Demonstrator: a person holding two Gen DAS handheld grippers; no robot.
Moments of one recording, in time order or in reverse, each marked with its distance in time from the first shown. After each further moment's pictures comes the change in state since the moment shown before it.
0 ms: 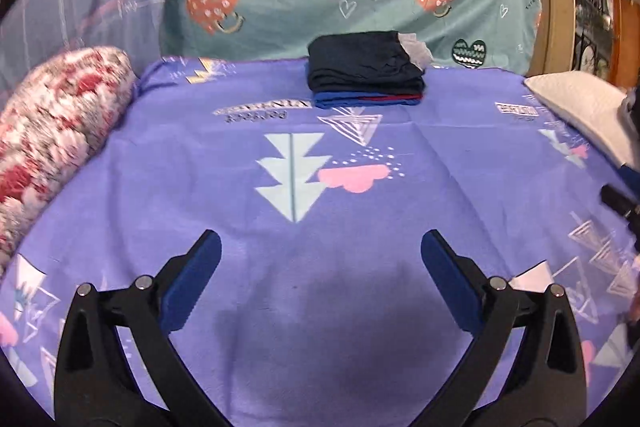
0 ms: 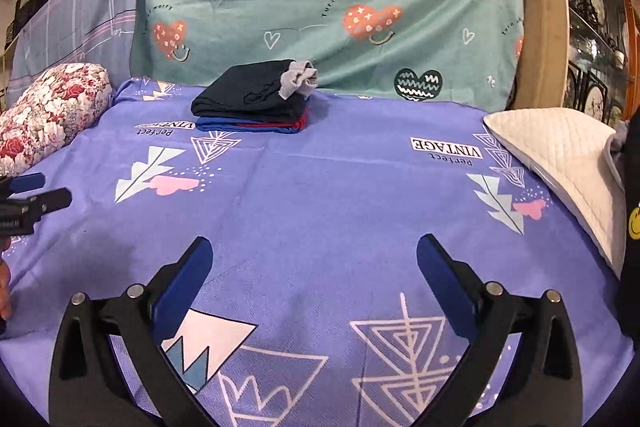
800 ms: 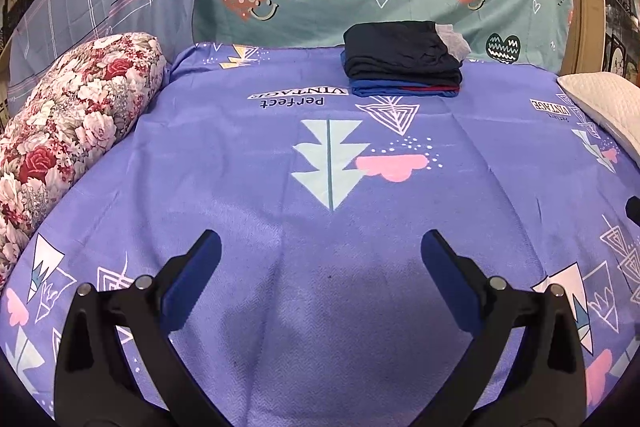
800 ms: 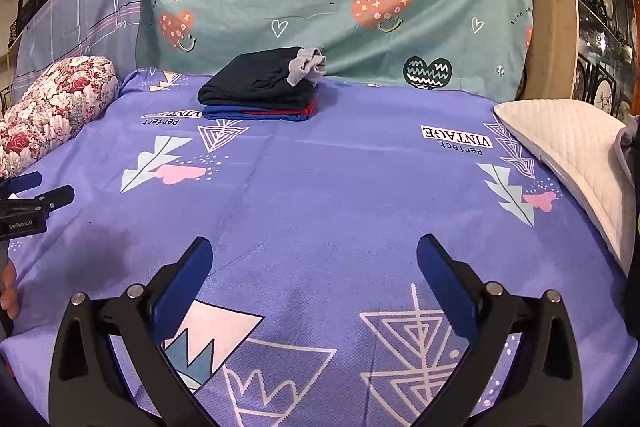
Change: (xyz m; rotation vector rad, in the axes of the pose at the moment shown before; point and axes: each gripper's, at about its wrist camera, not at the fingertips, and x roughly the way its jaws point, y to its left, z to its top) left arm 0.012 0.014 -0.001 -0.052 0.051 0.091; right arm 0.007 0.002 -0.004 -0.019 0.051 0.043
